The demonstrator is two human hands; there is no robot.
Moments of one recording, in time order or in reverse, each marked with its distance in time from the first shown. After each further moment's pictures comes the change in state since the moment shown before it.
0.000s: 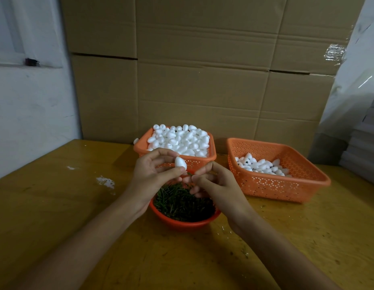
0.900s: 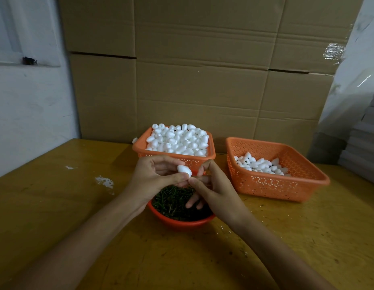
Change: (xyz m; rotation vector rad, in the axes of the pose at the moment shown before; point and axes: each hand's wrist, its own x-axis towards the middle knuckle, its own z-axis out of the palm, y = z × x) left_hand 0.002 -0.004 -0.004 0.082 -0.092 -0.009; right_hand 0.004 0.015 -0.002 -0.187 -0.124 -0.140
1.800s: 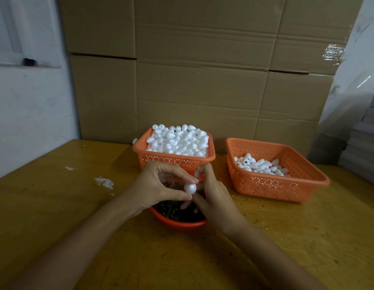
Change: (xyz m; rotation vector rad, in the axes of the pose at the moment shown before) left_hand -0.002 0.006 -0.004 0.180 -0.325 0.182; right_hand -0.005 0.009 0.008 -0.349 0.004 -0.189
